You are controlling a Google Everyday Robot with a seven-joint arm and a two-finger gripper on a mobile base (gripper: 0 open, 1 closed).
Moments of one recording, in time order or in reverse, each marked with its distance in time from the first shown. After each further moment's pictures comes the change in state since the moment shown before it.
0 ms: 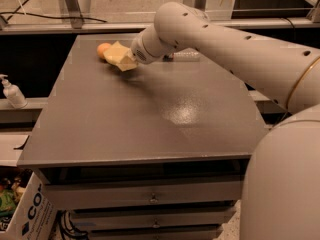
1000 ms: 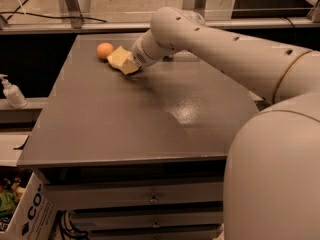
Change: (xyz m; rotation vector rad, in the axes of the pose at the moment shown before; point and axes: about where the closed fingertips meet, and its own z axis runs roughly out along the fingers) arm 0.018 -0.010 0.022 0.014 0.063 0.002
